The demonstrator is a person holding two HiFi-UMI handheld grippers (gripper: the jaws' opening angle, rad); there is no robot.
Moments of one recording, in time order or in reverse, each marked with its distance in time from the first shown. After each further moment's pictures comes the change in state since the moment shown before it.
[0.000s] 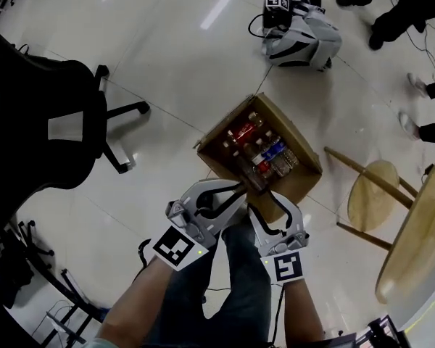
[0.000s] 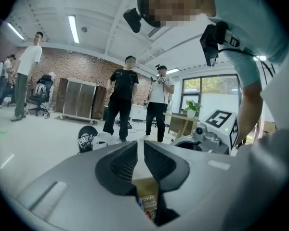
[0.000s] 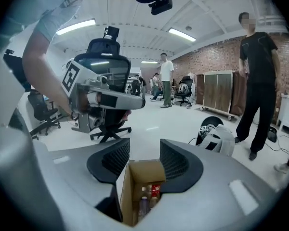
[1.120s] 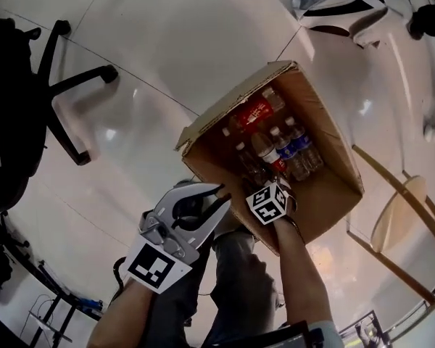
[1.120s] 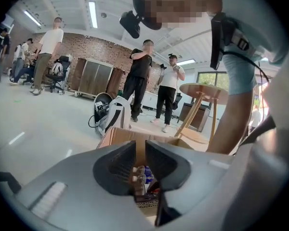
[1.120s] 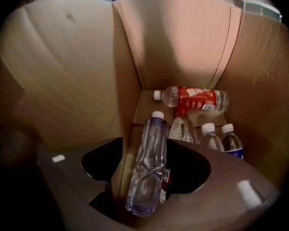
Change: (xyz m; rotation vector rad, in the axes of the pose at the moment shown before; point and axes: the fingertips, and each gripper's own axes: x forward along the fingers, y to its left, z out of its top) left arm 0.008 0.070 -0.246 -0.152 0.128 0.096; right arm 0.231 0.015 -0.448 -0.017 0.752 0.228
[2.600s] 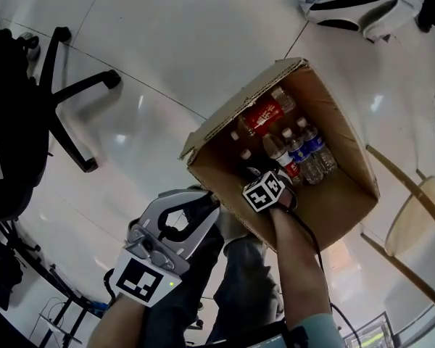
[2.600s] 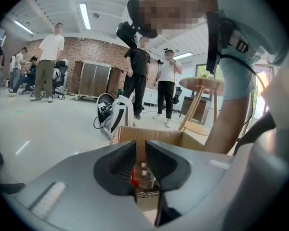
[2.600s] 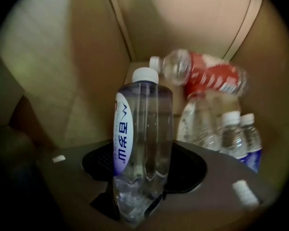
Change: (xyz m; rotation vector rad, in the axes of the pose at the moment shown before) left arm -0.016 0.022 0.001 0.060 -0.005 0.044; right arm 0.064 -0.011 -0.015 0.047 0.221 -0.053
